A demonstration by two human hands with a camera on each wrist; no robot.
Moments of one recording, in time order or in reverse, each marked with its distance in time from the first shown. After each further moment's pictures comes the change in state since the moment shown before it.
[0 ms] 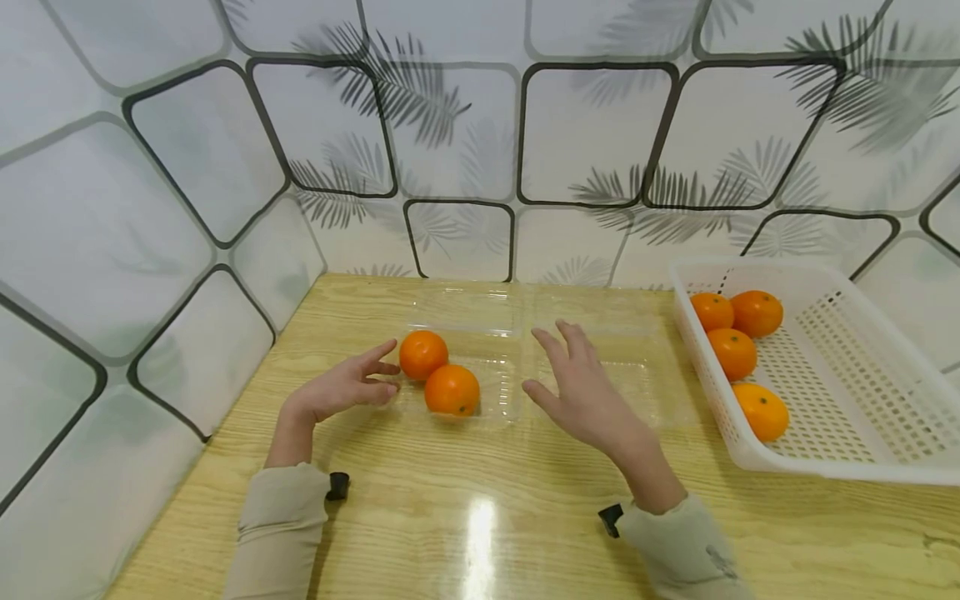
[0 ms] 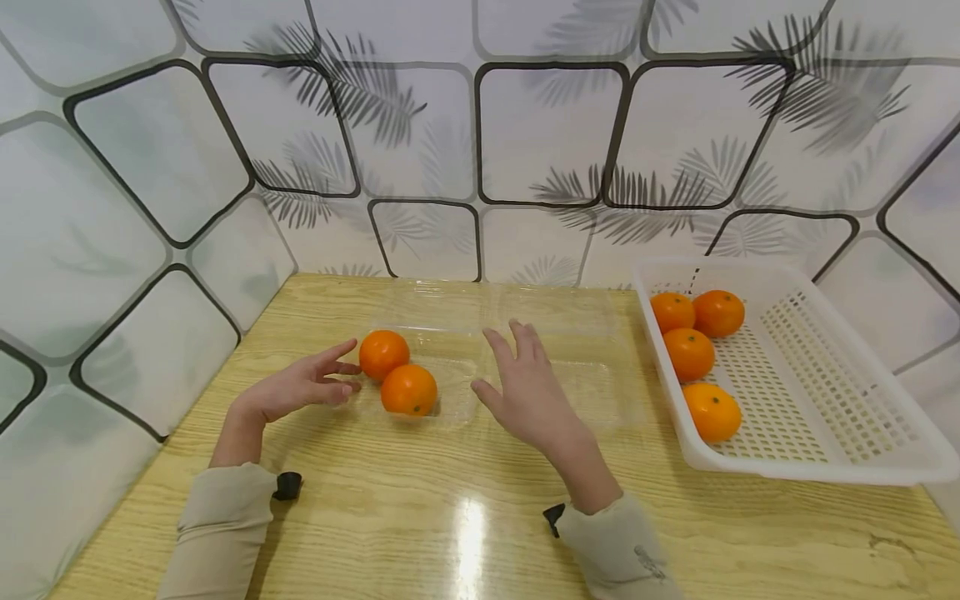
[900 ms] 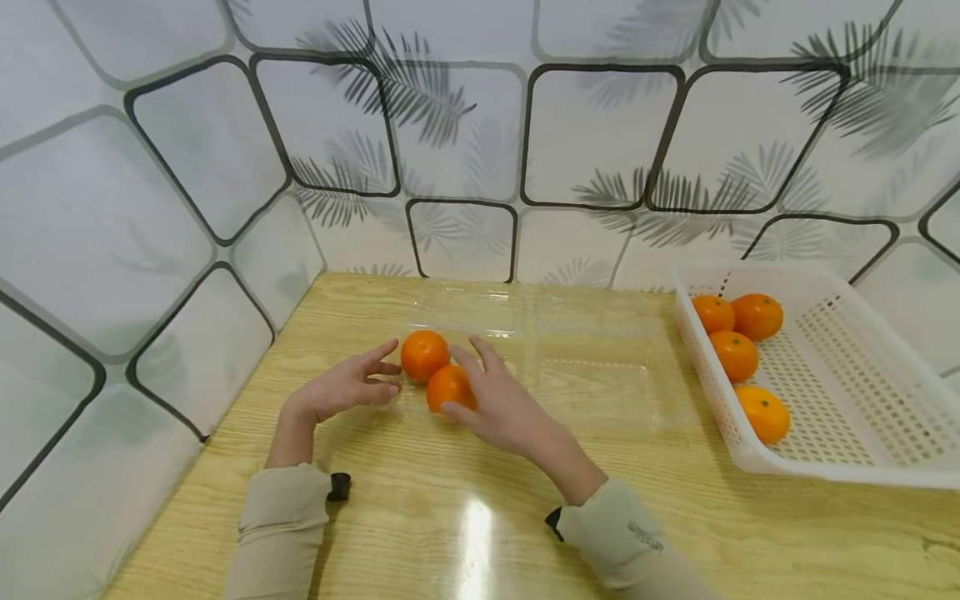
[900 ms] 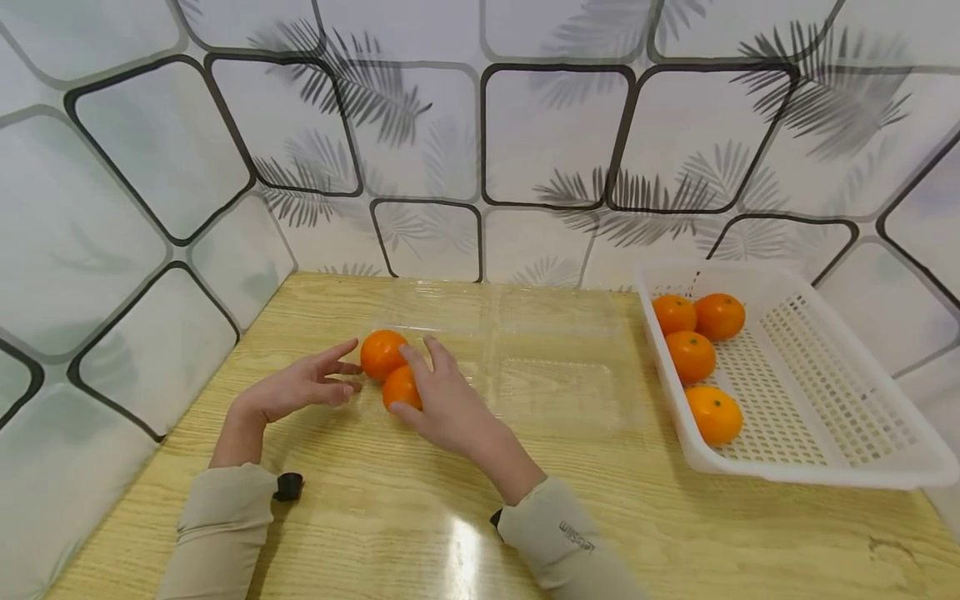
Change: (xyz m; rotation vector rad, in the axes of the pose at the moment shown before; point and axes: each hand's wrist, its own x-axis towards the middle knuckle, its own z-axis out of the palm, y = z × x) left_hand -0.002 -0.002 -0.002 0.009 0.008 0.014; right_hand 0.034 -0.057 0.060 0.090 -0.151 -0.078
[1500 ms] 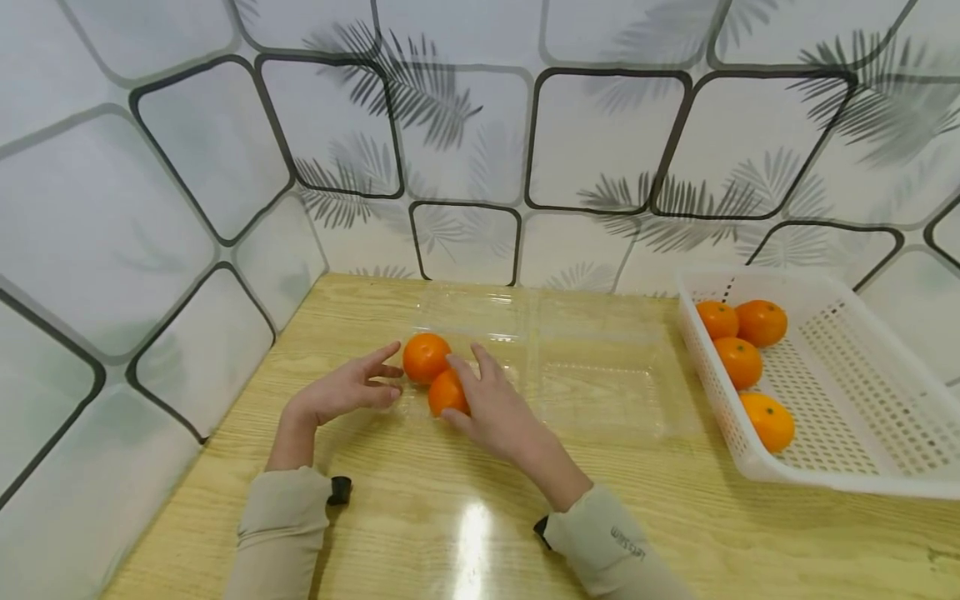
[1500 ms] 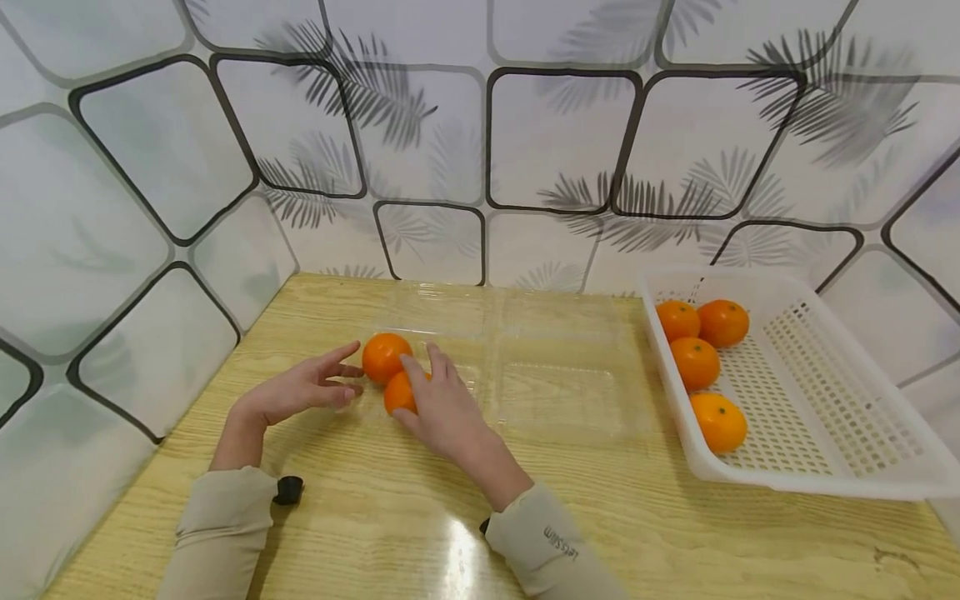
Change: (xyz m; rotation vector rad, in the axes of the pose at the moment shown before) left_hand 0.002 0.001 0.000 0.001 0.004 0.001; right_hand 0.011 0.003 0.018 -0.124 0.019 0.041
